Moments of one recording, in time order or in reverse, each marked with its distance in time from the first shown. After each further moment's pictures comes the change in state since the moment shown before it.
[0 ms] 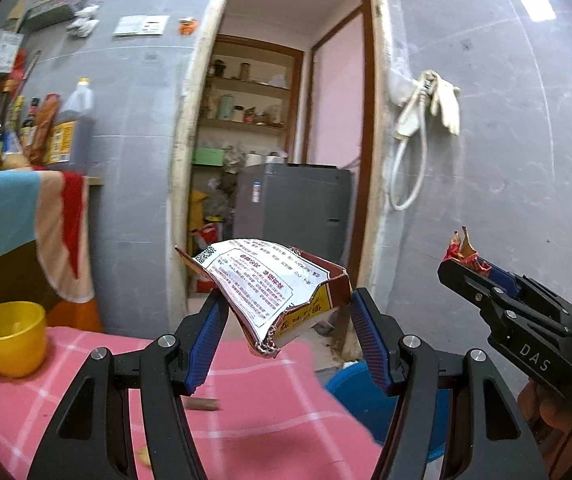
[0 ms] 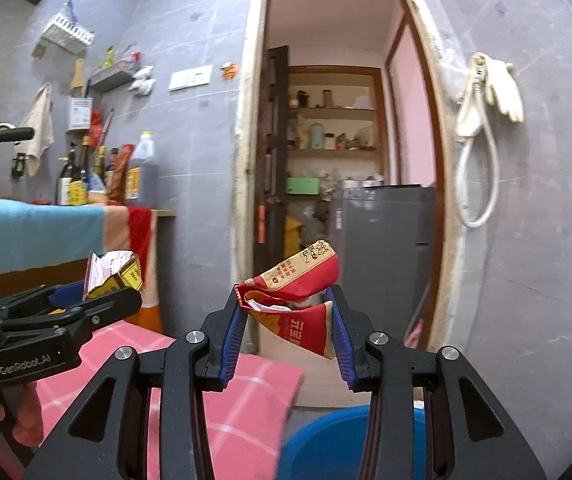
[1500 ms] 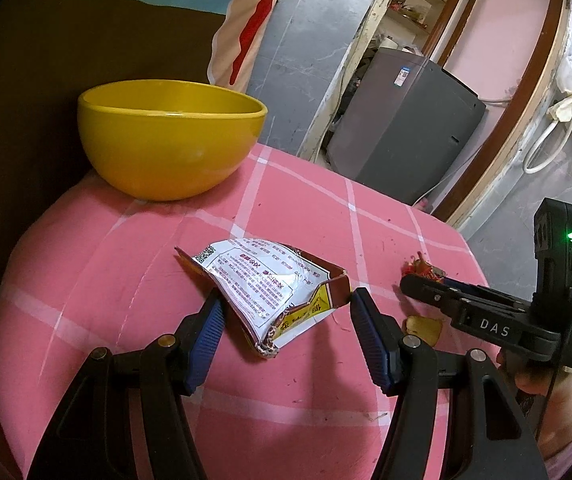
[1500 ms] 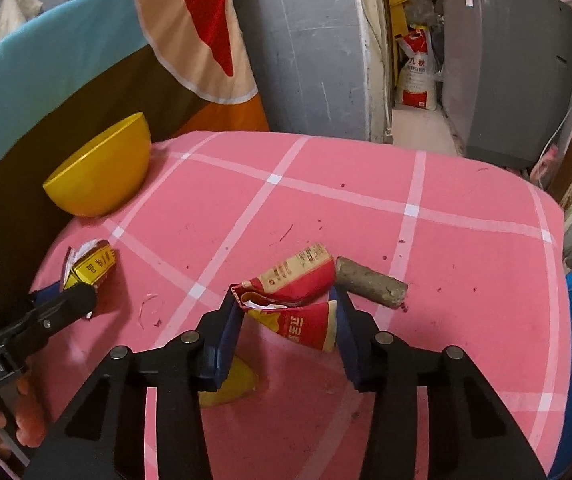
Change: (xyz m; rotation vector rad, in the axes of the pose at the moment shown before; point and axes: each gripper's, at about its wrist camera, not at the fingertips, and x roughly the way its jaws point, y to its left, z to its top) left arm -0.036 0.219 -0.091 -0.422 0.495 0.228; right arm 0.185 0.163 -0.101 0.086 0.842 0.362
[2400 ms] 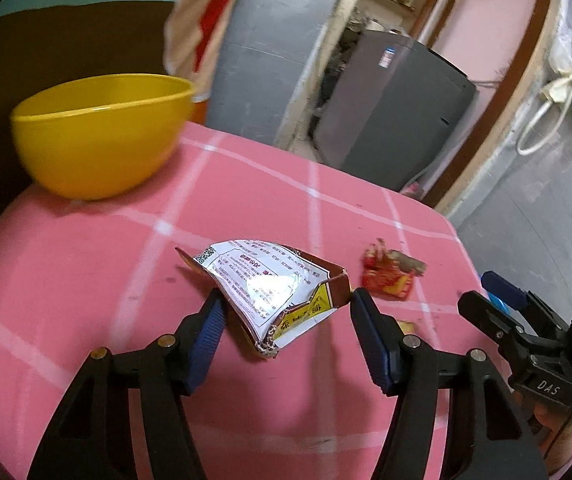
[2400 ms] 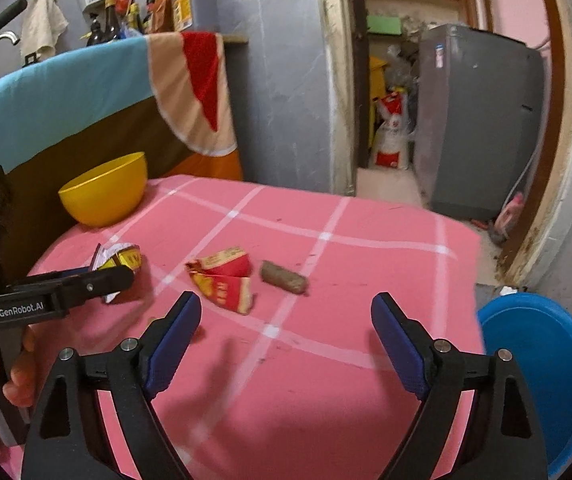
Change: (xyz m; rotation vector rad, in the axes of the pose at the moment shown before) left arm 0.023 -0.031 0.004 0.030 0.047 -0.010; right arm -0.064 -0.021 -0.031 -0.080 -0.221 -0.086
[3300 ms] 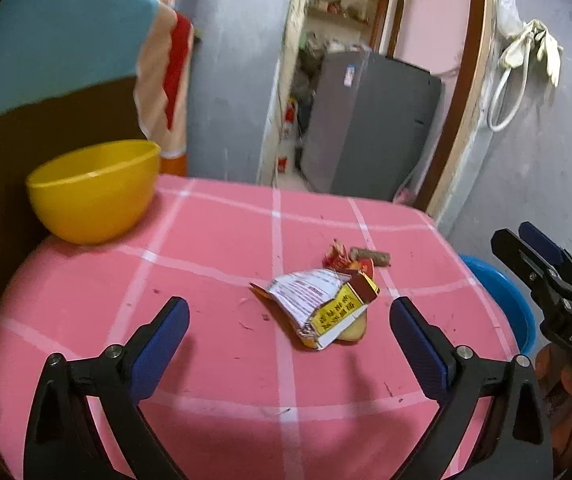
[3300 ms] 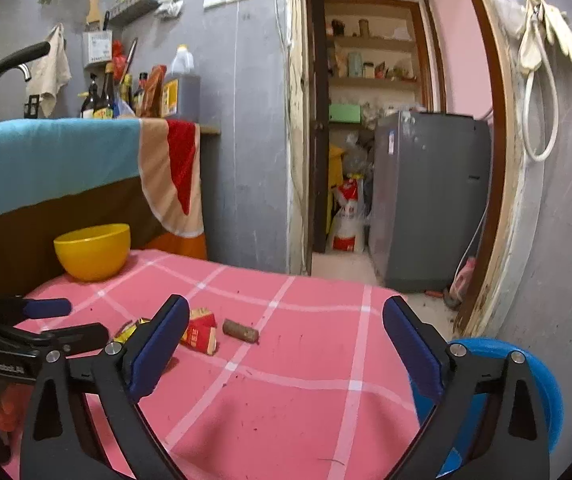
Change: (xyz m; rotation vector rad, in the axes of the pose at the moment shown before) left arm -0.013 -0.048 -0.027 0.198 -0.127 0.022; right arm -0.063 -0.005 -0.019 -0.012 -0.343 -0.164
